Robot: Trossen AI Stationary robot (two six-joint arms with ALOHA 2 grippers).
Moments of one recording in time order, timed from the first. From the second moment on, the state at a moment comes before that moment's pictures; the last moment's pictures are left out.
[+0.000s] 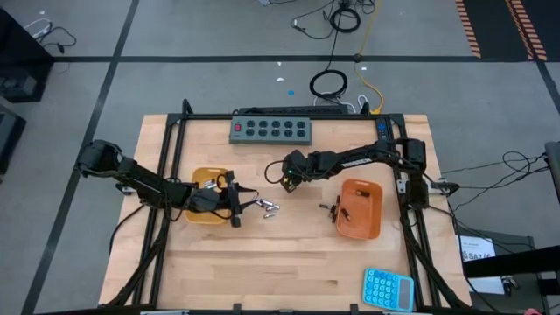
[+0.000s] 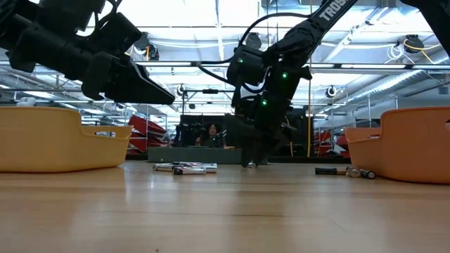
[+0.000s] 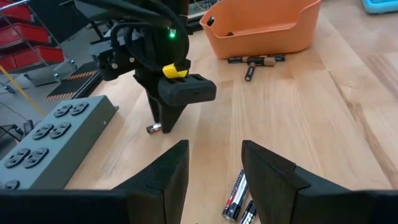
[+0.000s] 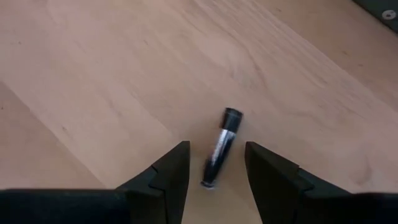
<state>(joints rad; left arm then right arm) -0.26 1.36 0.33 0.66 -0.46 0.14 -0.16 1.97 1.19 -0.34 0.26 0.65</state>
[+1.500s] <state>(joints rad) -0.32 1.34 0.33 0.59 -0.61 0.11 0.01 1.99 1.19 -0.01 0.35 0.35</state>
